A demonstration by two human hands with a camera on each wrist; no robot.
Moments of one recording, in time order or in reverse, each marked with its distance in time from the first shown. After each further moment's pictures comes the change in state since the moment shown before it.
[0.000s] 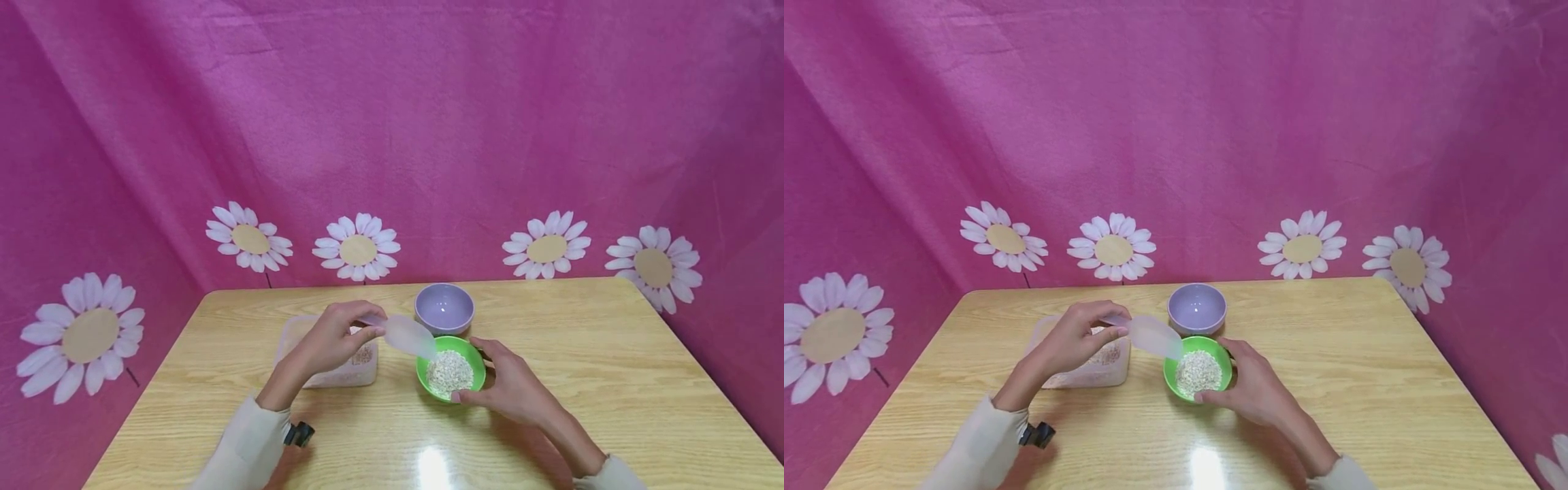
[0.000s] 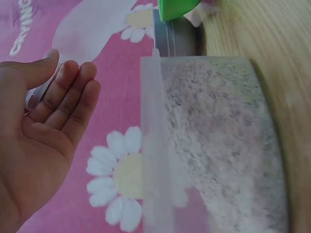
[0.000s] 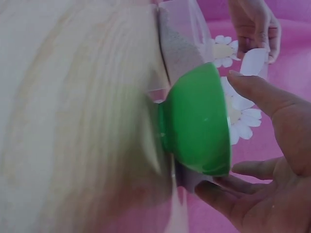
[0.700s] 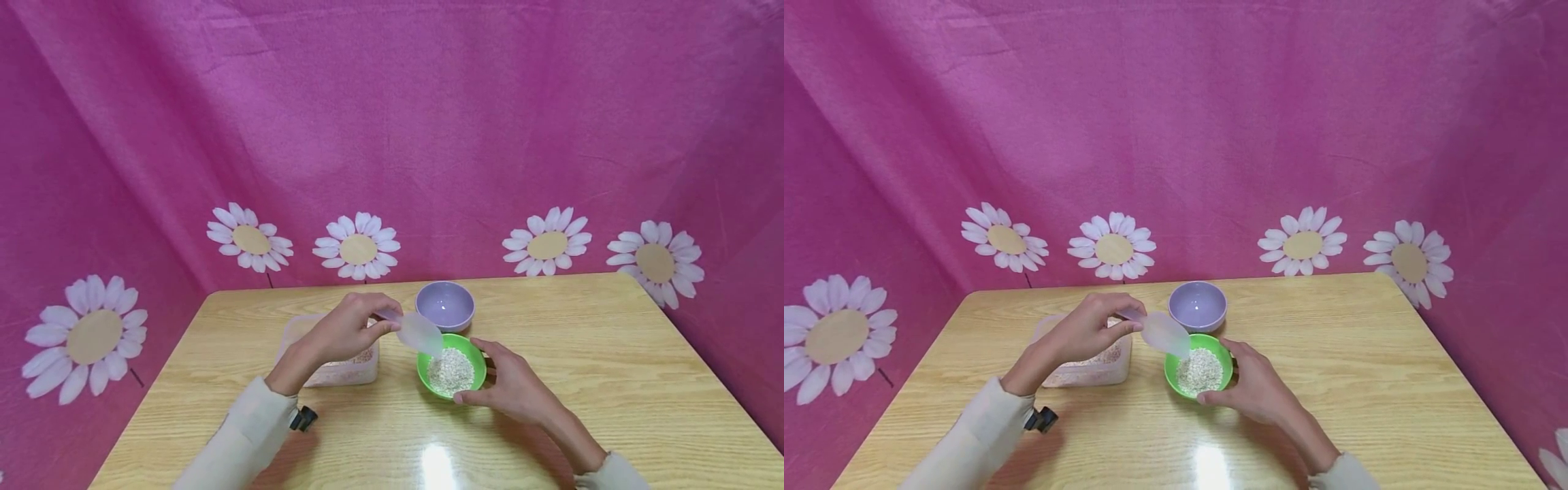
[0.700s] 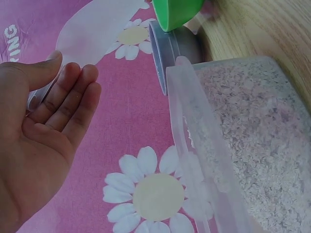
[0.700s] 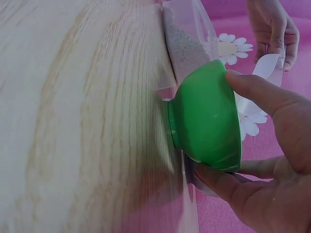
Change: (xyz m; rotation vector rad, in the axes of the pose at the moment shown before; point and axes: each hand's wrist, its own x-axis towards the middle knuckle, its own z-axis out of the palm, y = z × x) left_hand 0.024 0.021 -0.003 0.108 -0.129 0.120; right_hand -0.002 0.004 0.000 0.009 -0.033 0.036
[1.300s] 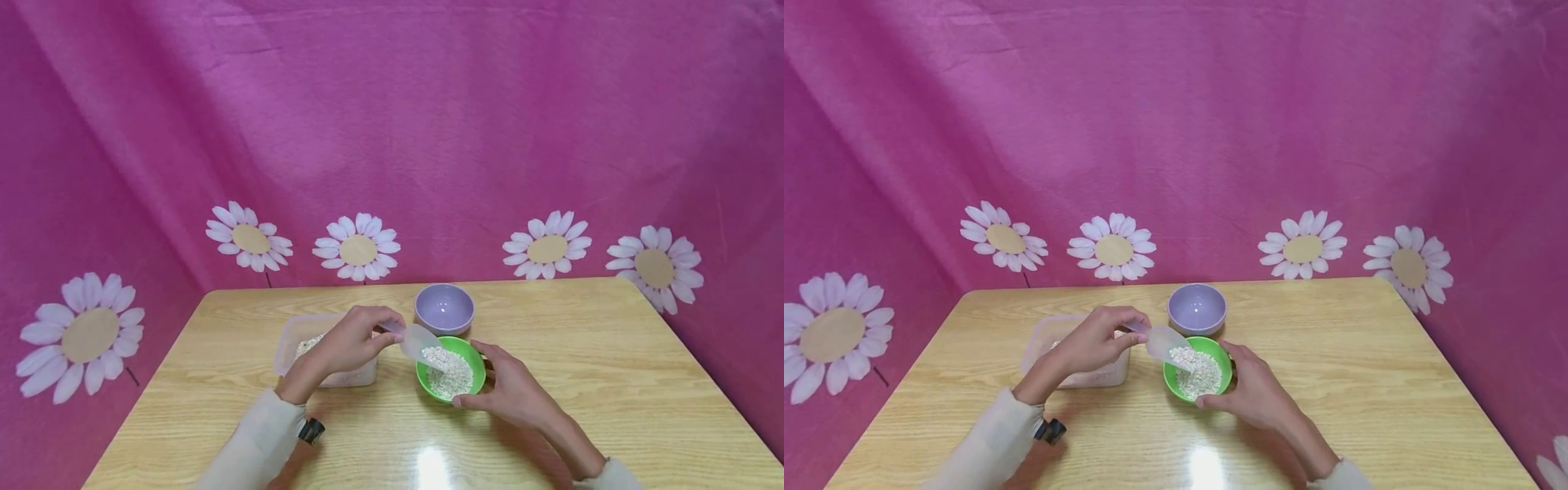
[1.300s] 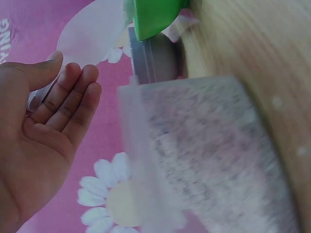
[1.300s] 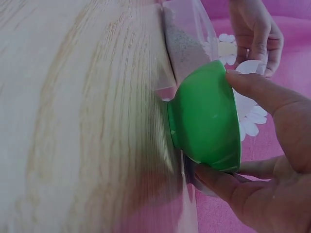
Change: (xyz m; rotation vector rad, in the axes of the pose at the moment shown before) left_hand -0.005 -0.017 0.025 -0.085 -0.009 -0.090; right_hand 0.000 -0.002 0.001 0.009 -0.004 0.005
